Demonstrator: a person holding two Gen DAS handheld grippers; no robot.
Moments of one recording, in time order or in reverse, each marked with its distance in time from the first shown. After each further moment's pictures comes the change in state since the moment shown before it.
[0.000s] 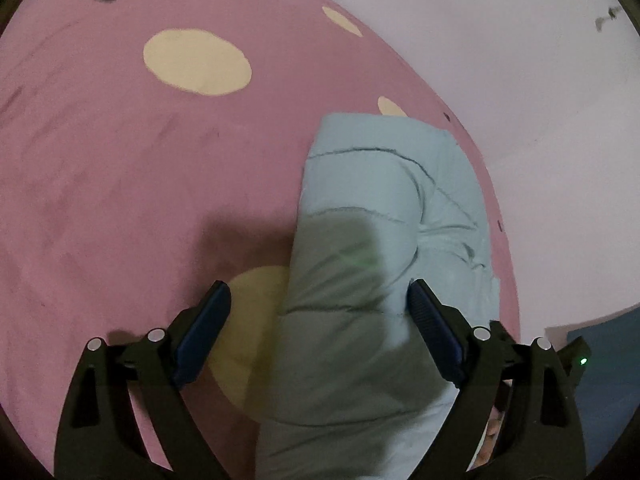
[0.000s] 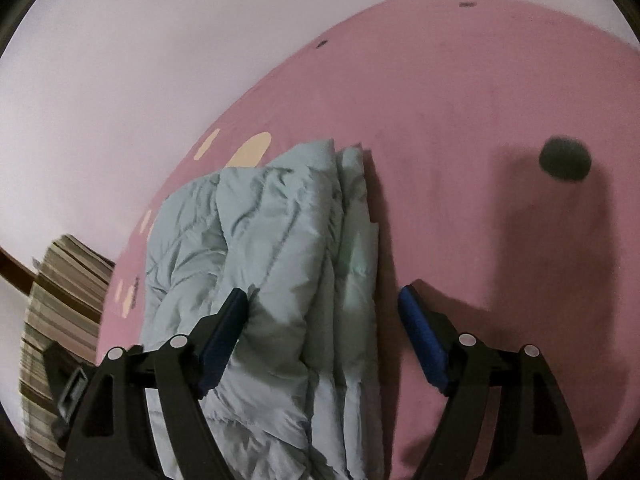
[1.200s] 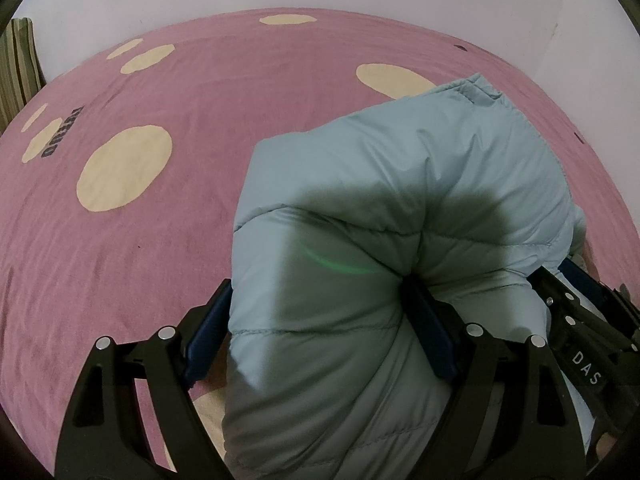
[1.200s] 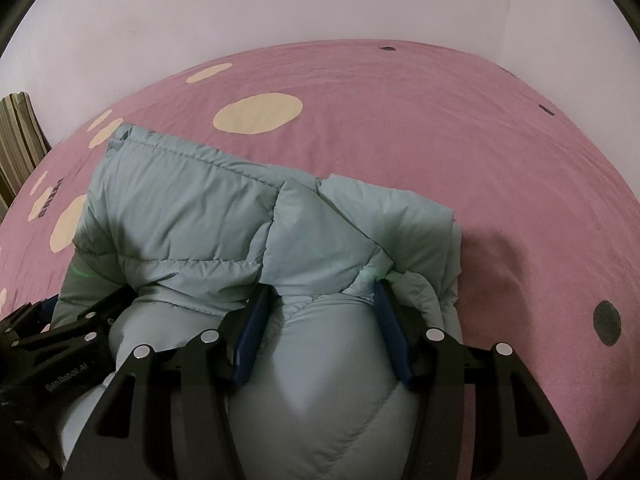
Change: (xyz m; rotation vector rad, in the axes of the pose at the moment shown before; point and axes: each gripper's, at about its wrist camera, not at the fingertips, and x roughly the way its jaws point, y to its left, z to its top) left arm 0.079 -0.070 0.011 0.446 -0.039 0.400; right arm 0.088 0.080 0.010 -0.484 0.000 -0.323
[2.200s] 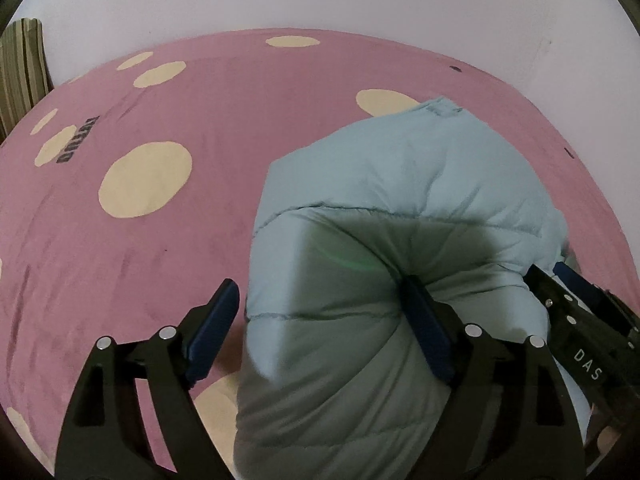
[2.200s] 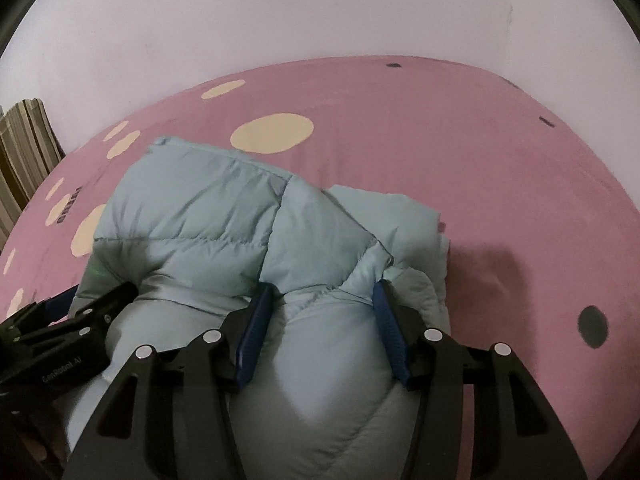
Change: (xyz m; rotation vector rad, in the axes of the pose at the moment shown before) left arm -0.028 0.002 -0.004 -0.012 -0.059 -0.008; right arm -0.031 -0.007 -0.004 0.004 -0.040 0.048
